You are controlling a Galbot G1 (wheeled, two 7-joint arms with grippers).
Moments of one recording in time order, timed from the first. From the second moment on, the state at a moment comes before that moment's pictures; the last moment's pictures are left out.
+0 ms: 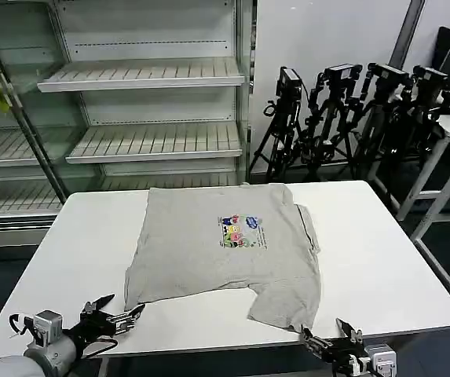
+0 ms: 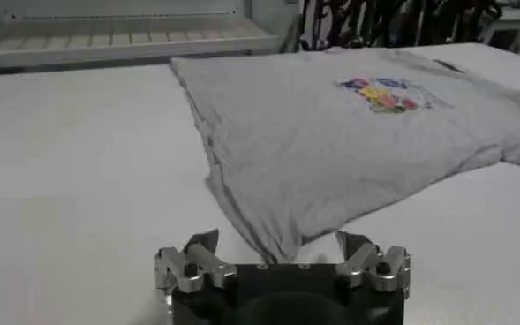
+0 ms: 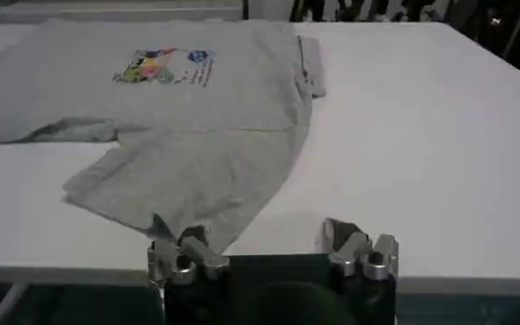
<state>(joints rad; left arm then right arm) 1.68 -0.66 -0.67 -2.19 -0.90 0.48 -0.09 -1.75 0.87 0.53 2.44 0.81 -0.58 0.48</state>
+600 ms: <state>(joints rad) 1.66 -0.69 -0.65 -2.17 -0.87 0.47 -0.09 -1.70 0.88 0.46 2.44 0.81 -0.58 0.48</state>
